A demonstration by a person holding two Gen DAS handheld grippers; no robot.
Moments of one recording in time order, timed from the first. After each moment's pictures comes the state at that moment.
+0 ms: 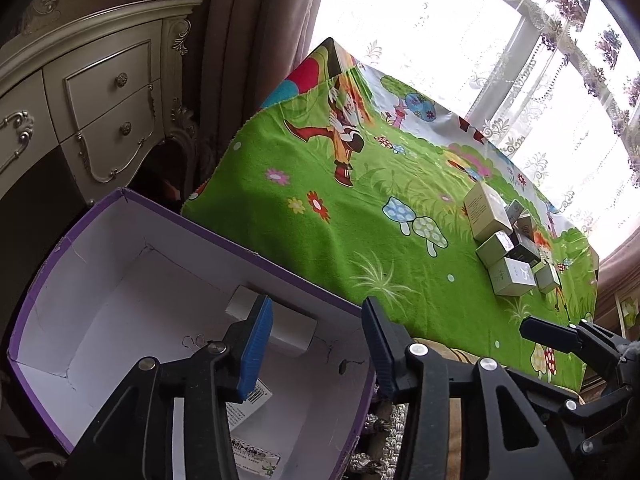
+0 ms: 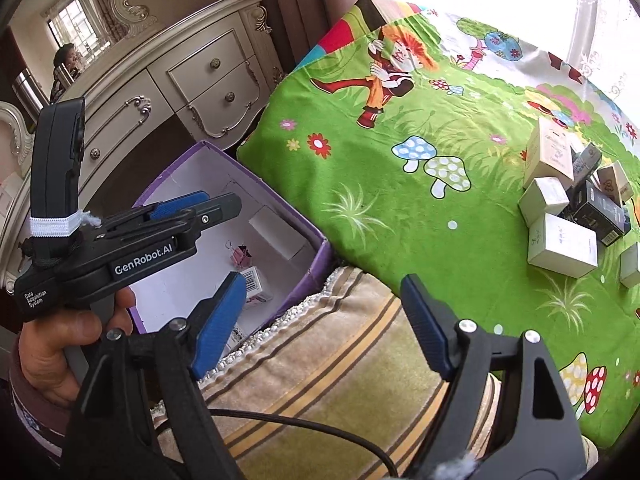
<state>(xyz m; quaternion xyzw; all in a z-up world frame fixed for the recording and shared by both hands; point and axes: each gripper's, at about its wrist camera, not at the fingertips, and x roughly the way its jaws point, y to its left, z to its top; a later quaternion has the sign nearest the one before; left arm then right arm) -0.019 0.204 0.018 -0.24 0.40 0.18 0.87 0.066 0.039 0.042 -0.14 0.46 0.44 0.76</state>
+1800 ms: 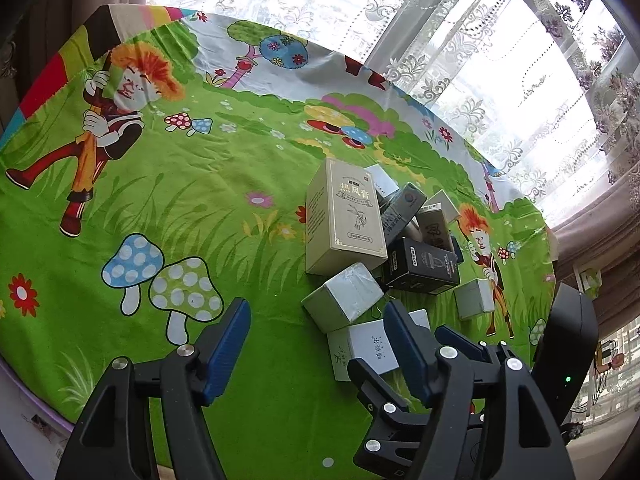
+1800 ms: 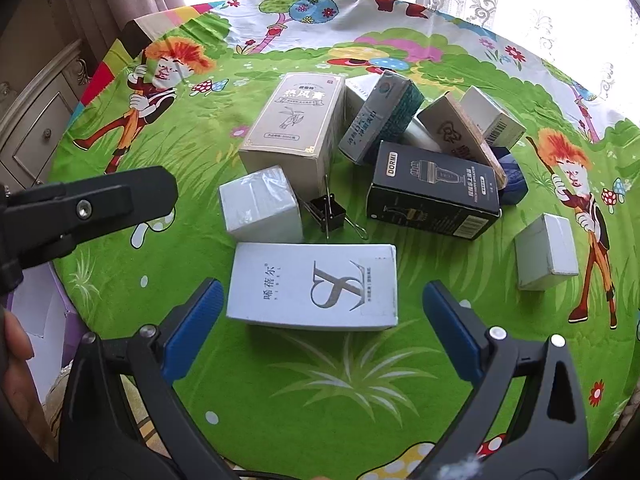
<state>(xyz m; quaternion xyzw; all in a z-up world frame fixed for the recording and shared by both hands) 0.202 0.086 0.015 -0.24 0.46 0.03 0.86 0.248 -0.059 -0.021 -0.11 0.48 0.25 0.83</state>
